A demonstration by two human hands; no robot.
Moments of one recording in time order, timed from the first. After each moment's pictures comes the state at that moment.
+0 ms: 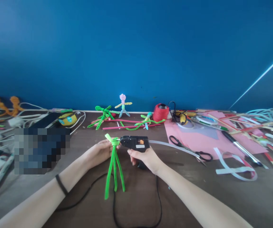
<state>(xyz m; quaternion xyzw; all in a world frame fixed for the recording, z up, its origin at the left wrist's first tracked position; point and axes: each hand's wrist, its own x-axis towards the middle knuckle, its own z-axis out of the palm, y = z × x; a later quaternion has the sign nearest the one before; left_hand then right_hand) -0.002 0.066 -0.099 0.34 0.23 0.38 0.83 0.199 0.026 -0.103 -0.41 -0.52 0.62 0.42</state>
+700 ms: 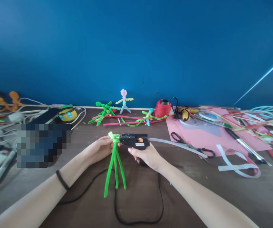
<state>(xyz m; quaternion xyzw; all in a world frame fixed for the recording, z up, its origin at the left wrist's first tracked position) -0.002 0.062 -0.101 0.35 0.24 0.37 0.83 0.197 0.026 -0.109 -0.45 -0.58 0.56 0.38</state>
